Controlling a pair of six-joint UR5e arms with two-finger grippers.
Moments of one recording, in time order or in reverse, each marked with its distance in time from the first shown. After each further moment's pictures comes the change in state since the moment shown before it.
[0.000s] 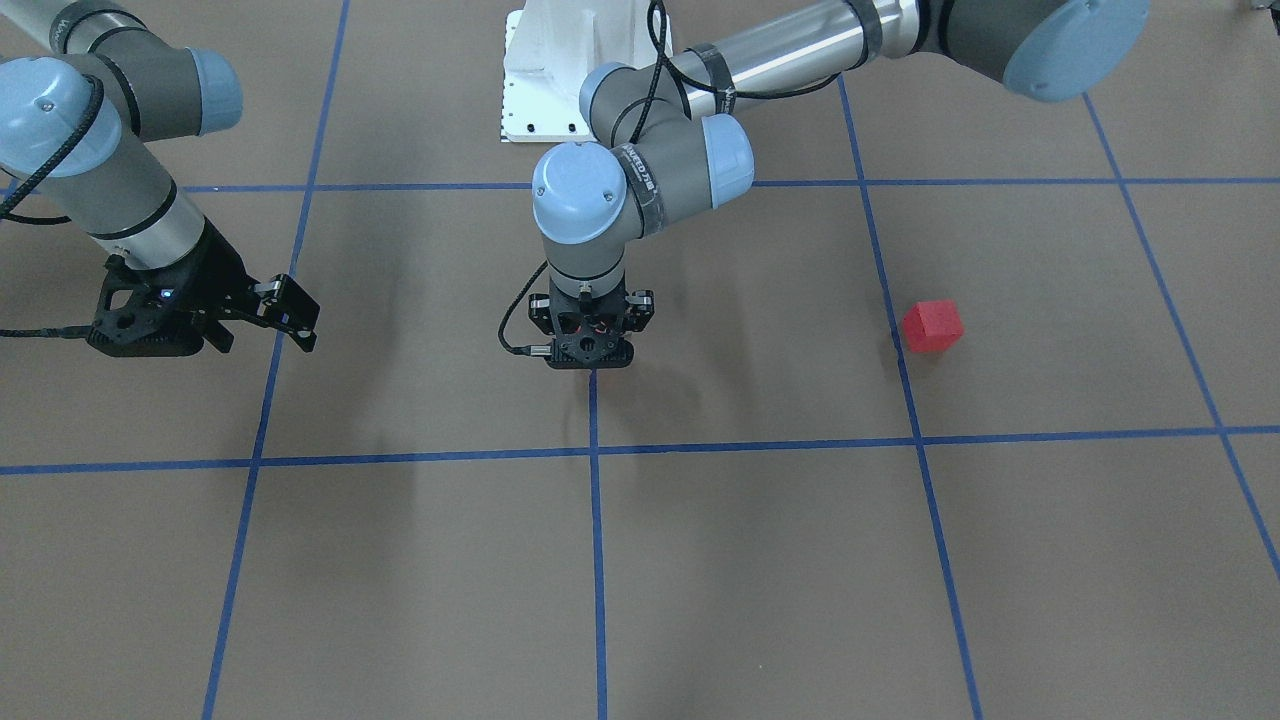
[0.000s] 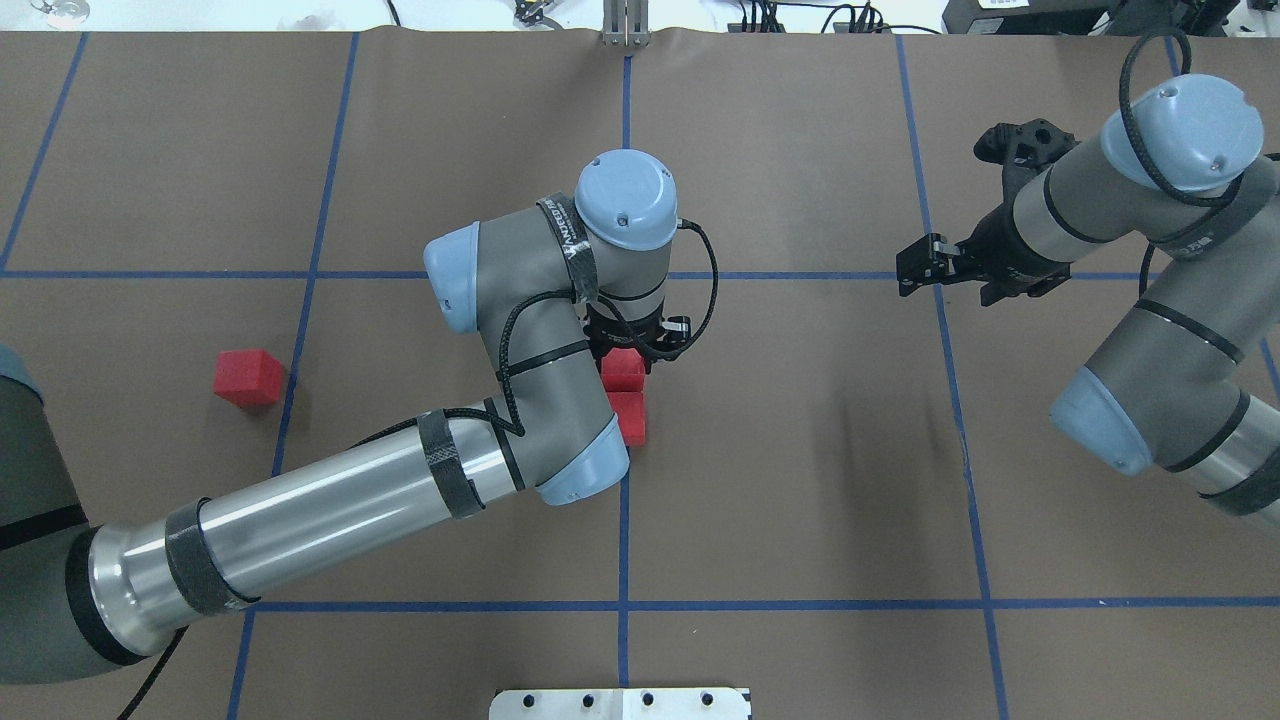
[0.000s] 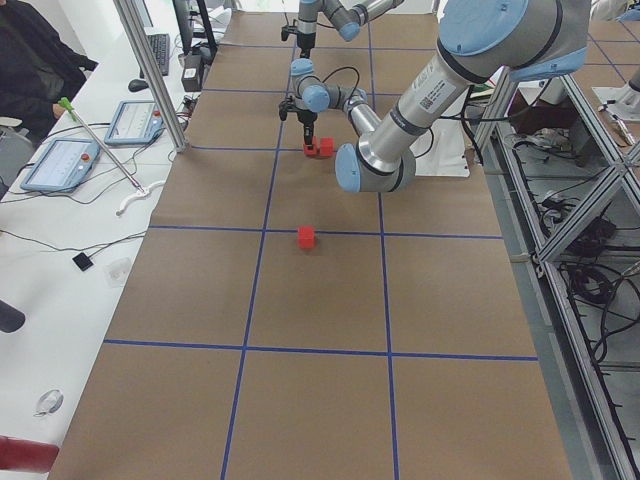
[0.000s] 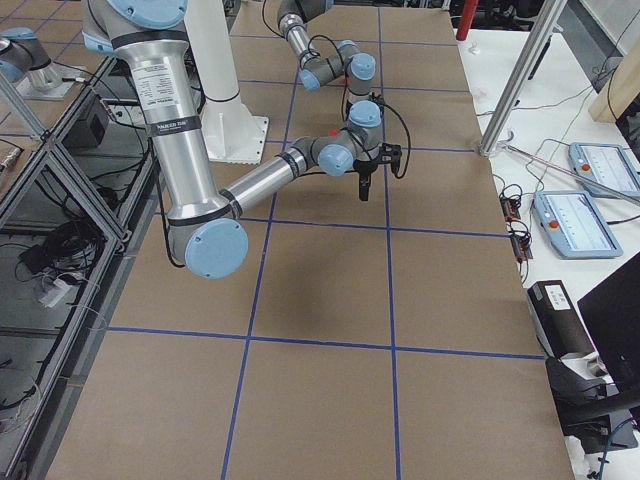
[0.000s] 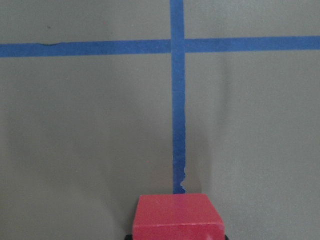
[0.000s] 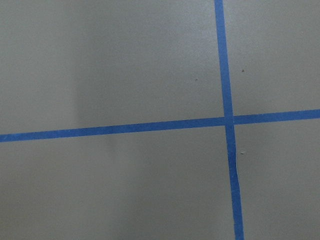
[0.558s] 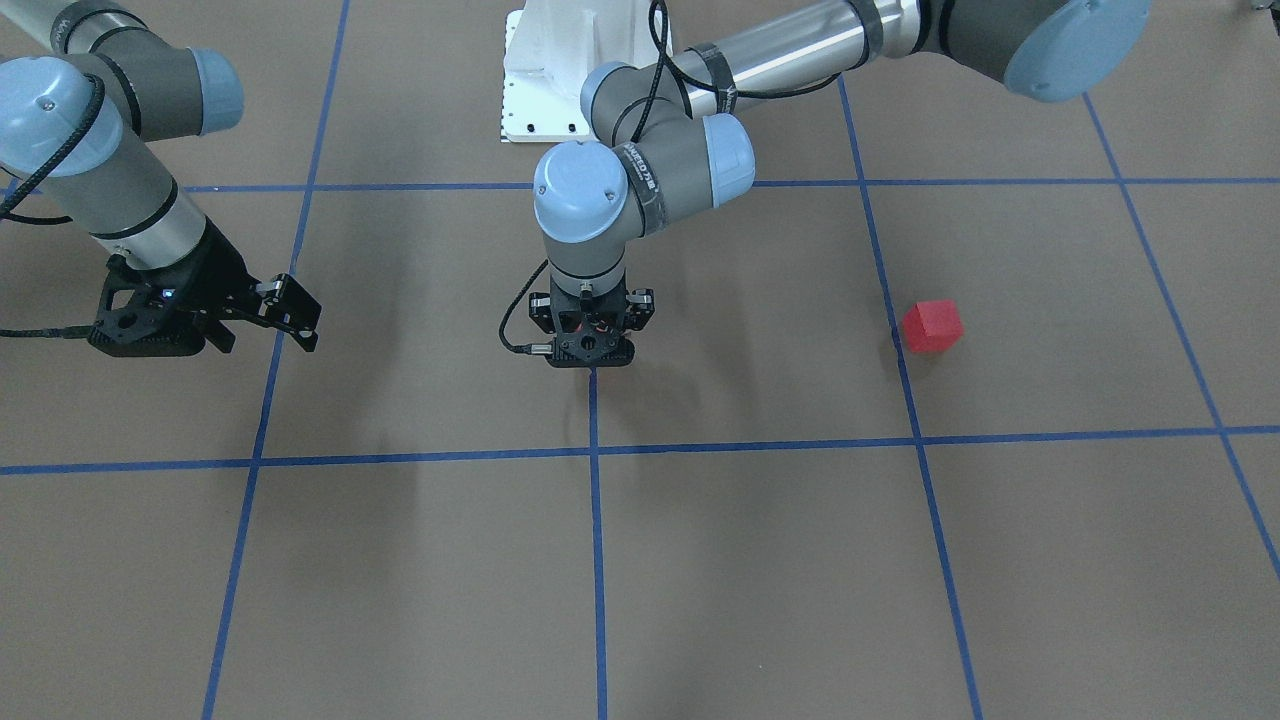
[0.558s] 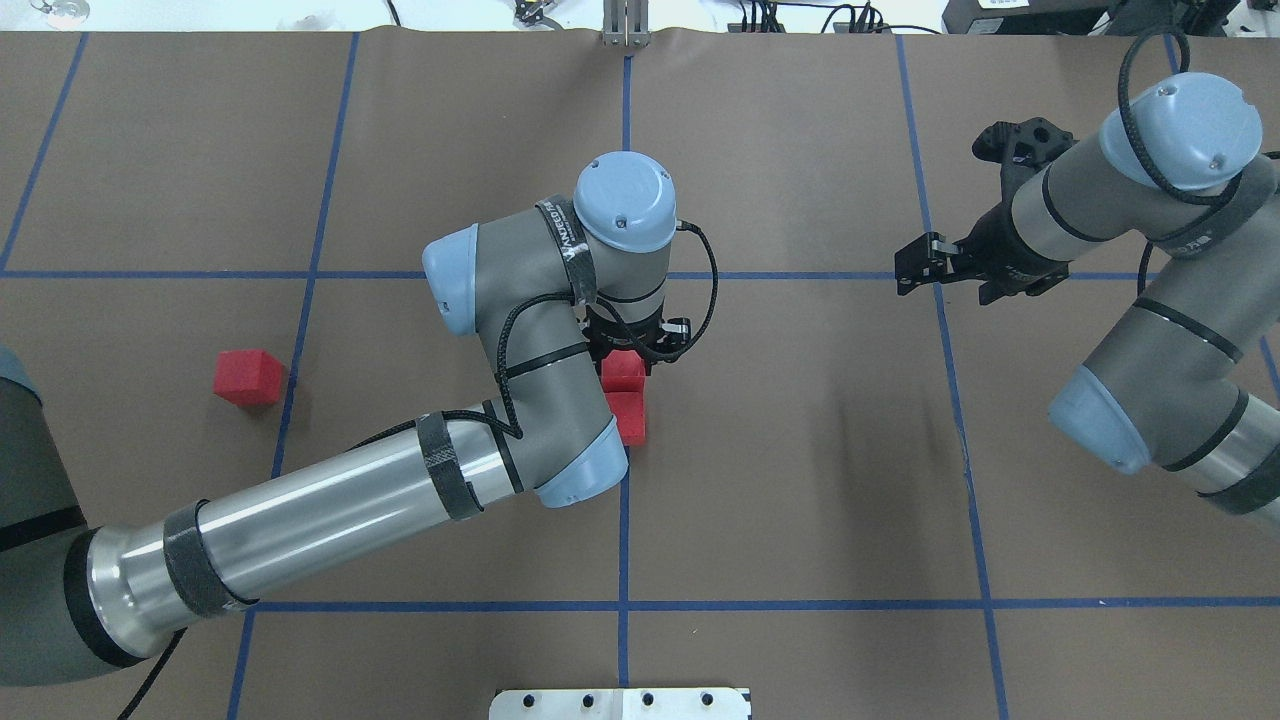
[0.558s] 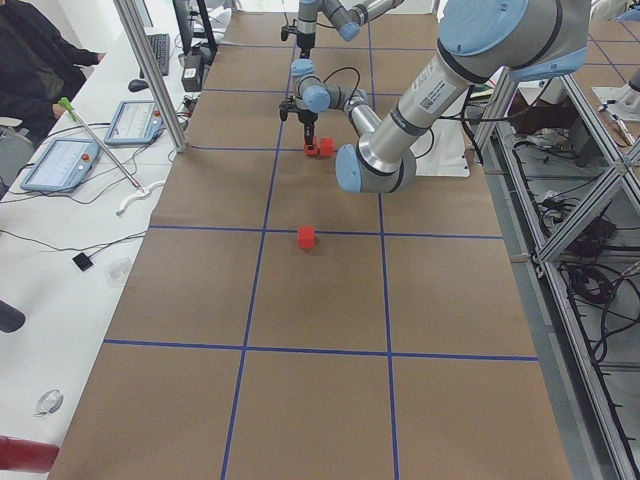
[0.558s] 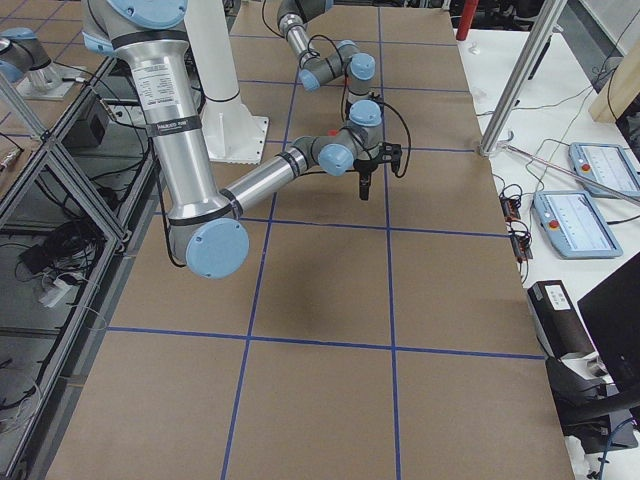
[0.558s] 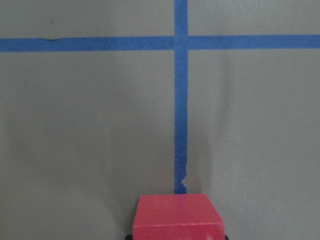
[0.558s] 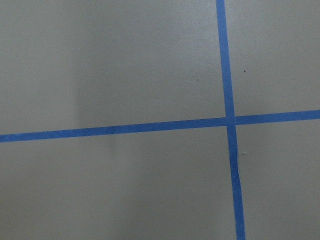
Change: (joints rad) left arm 0.002 0.004 -0.005 -0.003 -0.002 -0.002; right arm 0.000 0.003 0.000 0.000 0.000 0.000
